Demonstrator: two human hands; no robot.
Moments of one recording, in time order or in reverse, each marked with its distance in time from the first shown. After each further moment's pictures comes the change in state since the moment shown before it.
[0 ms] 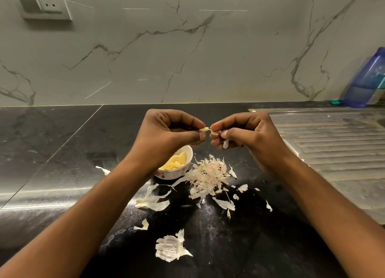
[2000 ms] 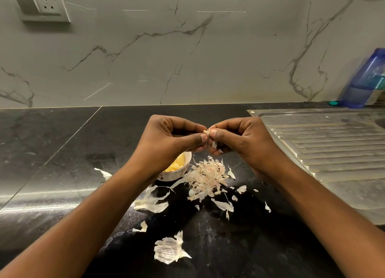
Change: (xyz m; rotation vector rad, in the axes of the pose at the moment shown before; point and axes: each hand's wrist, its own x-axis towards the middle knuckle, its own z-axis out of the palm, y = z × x) left_hand -0.004 0.002 0.006 -0.046 -0.043 -0.079; right_hand 0.002 0.006 0.009 -0.057 0.028 0.037
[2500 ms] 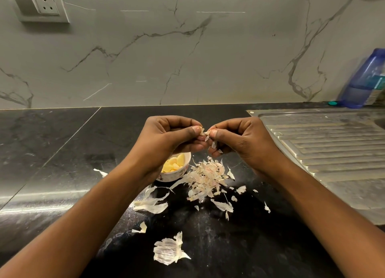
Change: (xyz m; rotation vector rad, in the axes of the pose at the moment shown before) left_hand 0.001 0.004 -0.001 -0.267 0.023 -0.164; right_hand -0.001 -0.002 0.000 0.025 -0.004 0.002
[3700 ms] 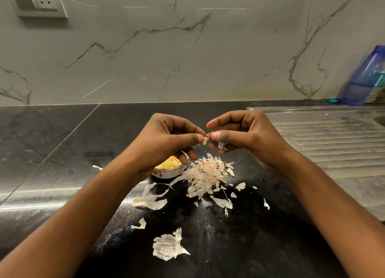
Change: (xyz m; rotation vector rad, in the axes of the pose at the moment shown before) left_hand 0.001 0.002 -0.008 0.306 -0.122 -0.019; right_hand -0.001 -0.010 -0.016 0.038 -0.140 0.056
